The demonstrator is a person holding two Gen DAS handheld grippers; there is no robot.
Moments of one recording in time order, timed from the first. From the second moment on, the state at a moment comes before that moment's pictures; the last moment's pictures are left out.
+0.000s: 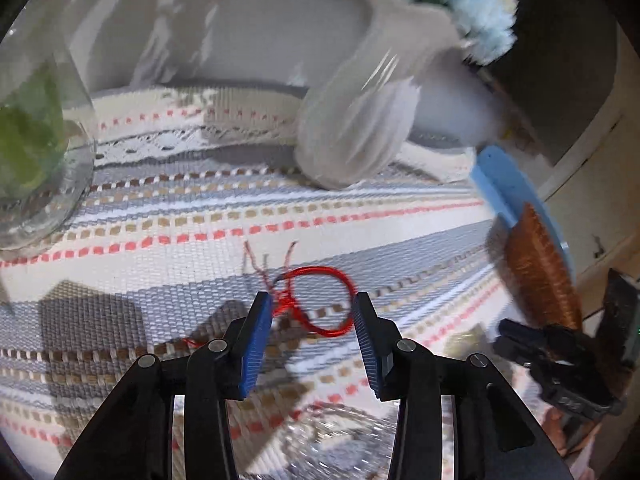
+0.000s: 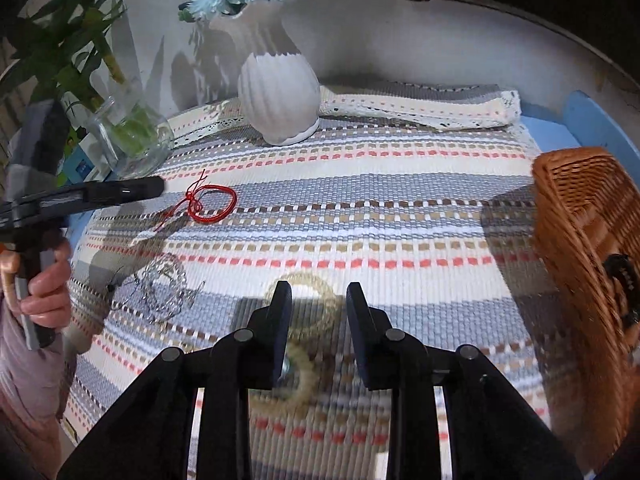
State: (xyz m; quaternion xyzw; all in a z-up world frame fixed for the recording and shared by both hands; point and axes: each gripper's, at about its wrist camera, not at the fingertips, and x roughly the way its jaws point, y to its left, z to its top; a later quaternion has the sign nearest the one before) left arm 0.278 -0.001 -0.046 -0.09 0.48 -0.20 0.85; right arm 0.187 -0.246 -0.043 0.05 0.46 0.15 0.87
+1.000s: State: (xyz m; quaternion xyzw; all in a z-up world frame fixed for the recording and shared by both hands) left arm 0.269 -0.019 -0.050 -0.05 0.43 -0.19 0.88; right arm 0.192 -0.230 -0.062 -0.01 0.43 0.14 0.89
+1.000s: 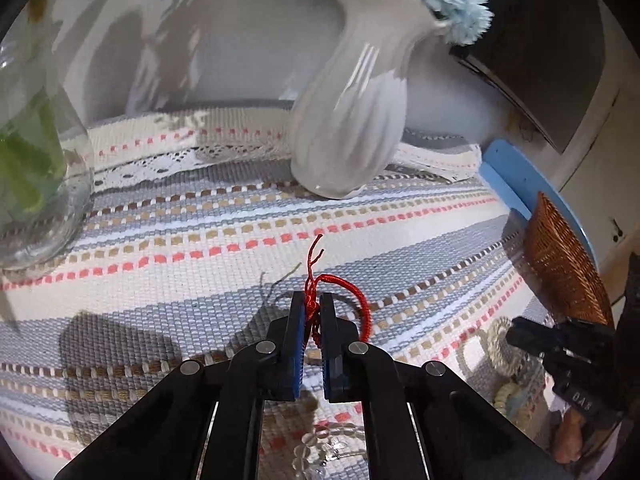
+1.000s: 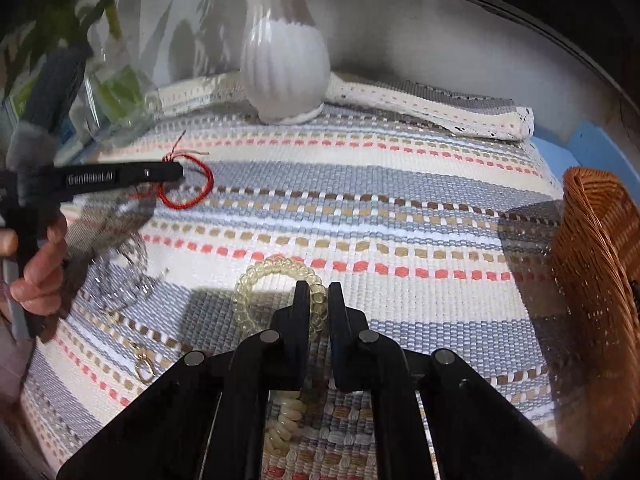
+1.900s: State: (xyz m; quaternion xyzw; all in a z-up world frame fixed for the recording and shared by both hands) left arm 0.202 -0.216 0.068 0.02 0.35 -0.39 0.85; right arm 0.101 -0.375 0.028 0.09 0.33 0.02 0.94
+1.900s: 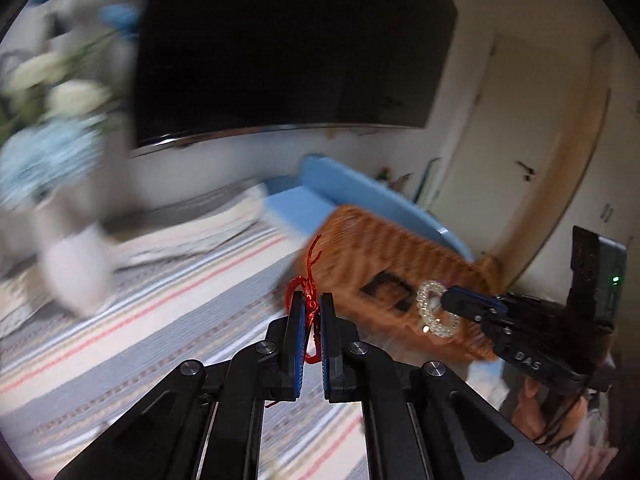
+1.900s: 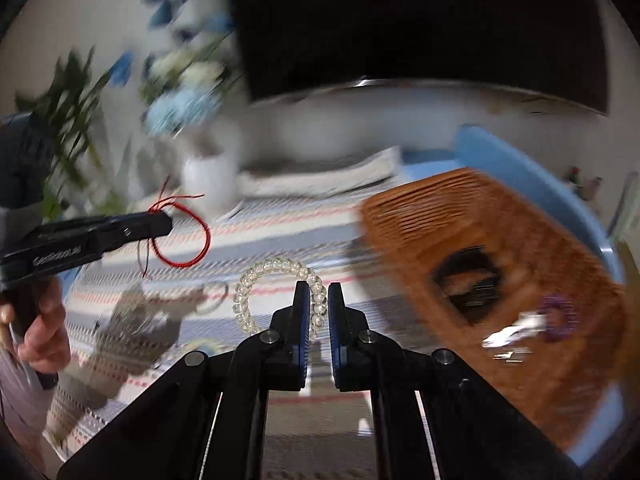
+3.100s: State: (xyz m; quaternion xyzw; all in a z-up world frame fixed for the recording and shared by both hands) left arm 0.250 -0.314 0.022 0.03 0.42 -0.39 0.82; right arm 0.119 -0.524 -0.008 0.18 0.42 -0.12 0.88
